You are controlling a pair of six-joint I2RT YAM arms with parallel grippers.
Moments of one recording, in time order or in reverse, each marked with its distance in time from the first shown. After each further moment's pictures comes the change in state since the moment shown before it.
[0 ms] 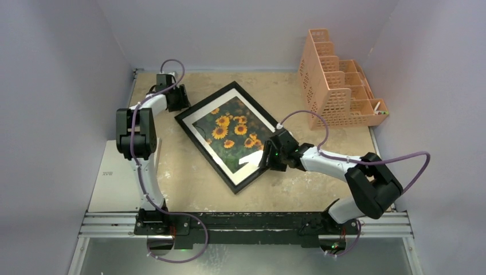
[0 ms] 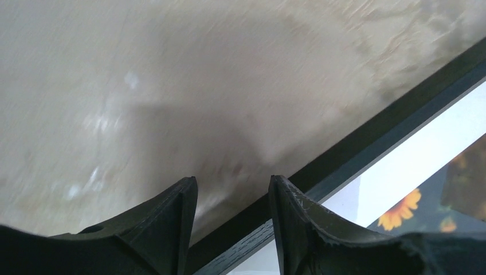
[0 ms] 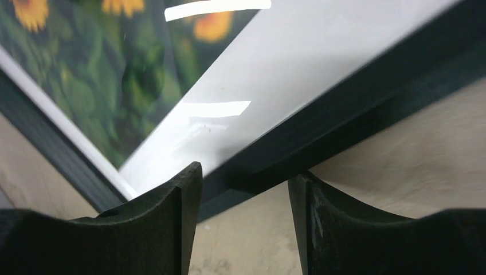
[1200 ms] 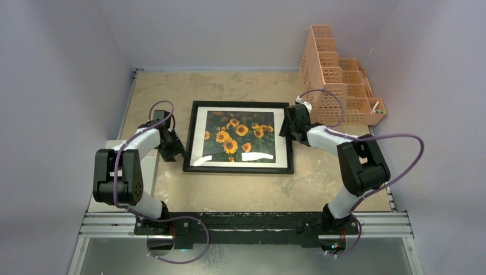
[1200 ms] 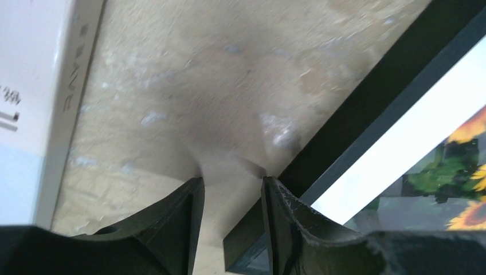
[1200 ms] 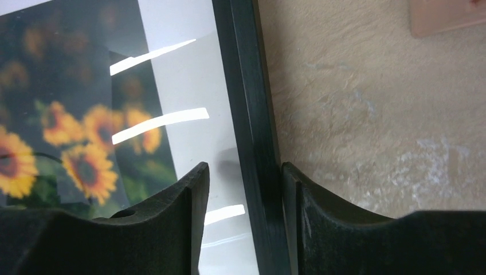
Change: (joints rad) left arm -0.023 -0.632 -0.714 -0.268 -0.185 -0.324; right arm -0.337 0.213 0.197 0.148 0.230 -0.286
